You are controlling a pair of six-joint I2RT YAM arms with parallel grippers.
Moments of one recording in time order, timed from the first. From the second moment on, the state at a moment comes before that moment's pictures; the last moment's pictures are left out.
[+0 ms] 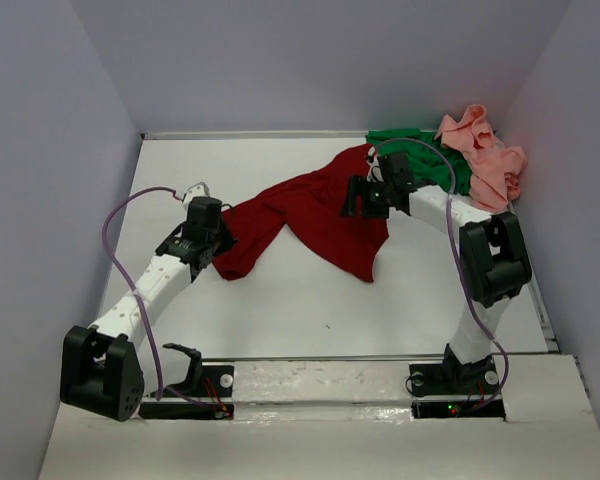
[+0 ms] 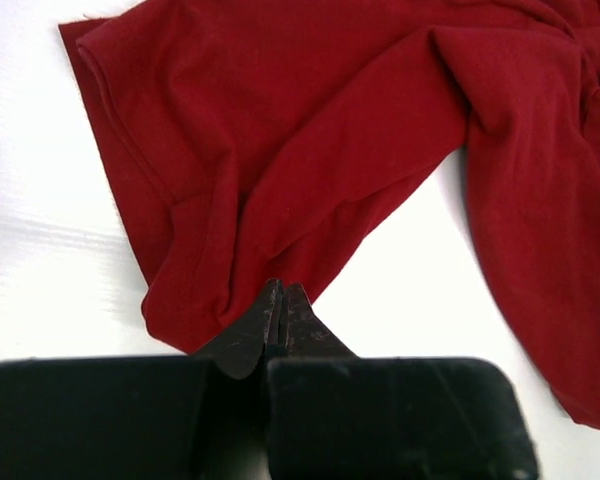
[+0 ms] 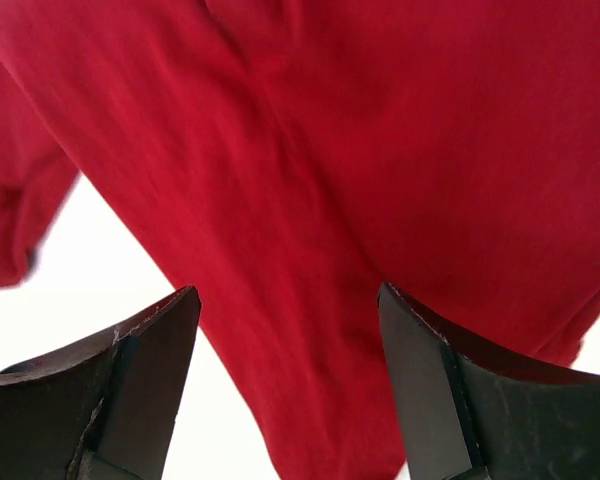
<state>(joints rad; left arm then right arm) -0.31 1.16 0.79 -0.37 -0.20 -0.65 0.33 1.85 1.30 -0.32 -0.33 0.35</state>
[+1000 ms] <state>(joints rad) -0.31 1.11 0.72 -0.33 -0.20 -0.67 0.12 2.21 1.74 -0.39 -0.10 0.34</state>
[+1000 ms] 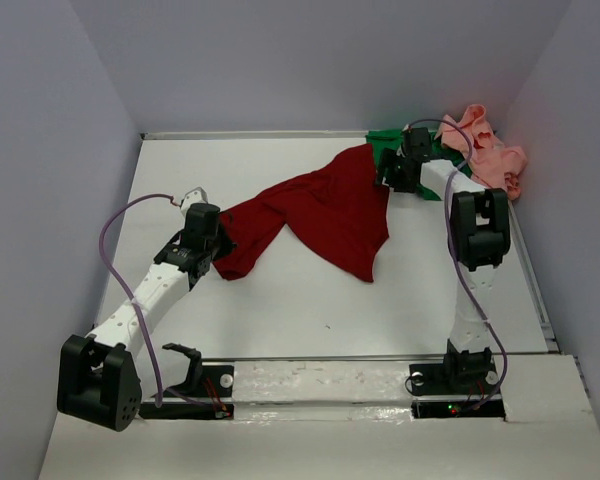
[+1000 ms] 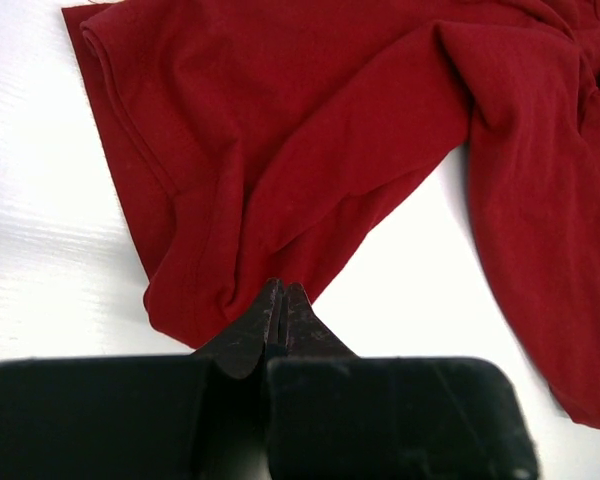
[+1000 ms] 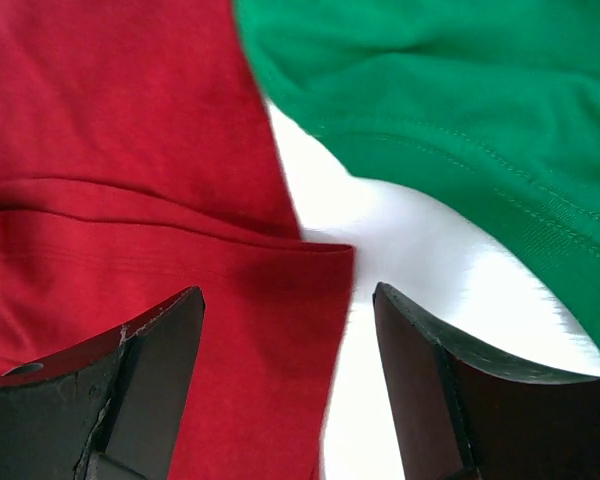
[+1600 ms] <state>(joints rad) -0.31 1.11 0.72 -0.33 -0.21 -0.67 0.09 2.26 1.76 -0.39 -0.14 0.35</state>
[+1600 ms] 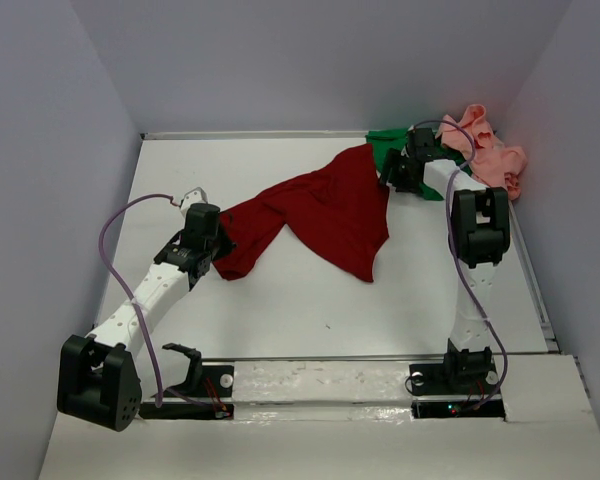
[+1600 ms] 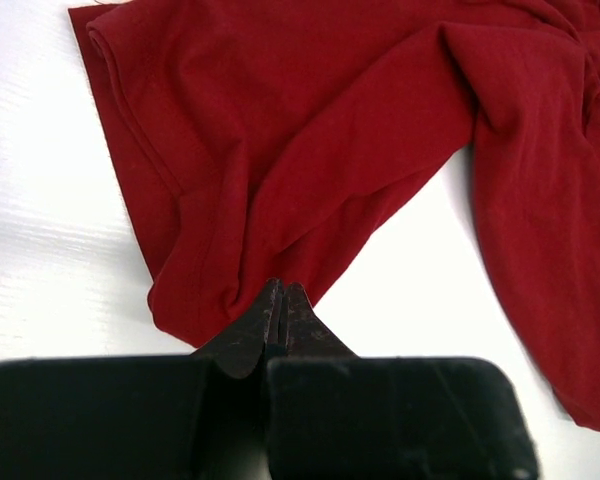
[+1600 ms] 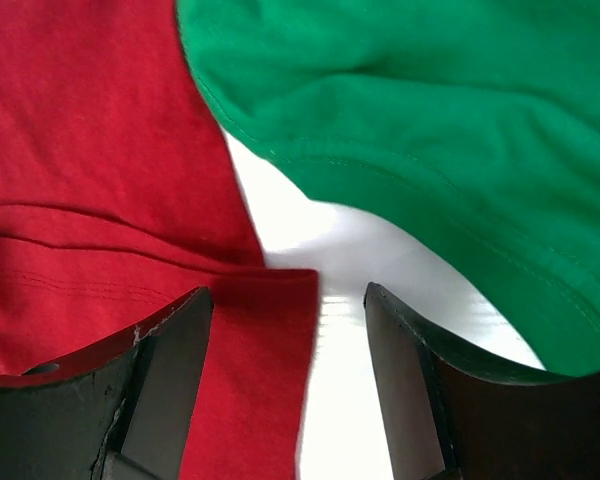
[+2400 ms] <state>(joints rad) -0.31 1.14 0.72 -0.35 -0.24 -0.67 0.09 2.31 1.81 -0.37 -0.27 0.39</state>
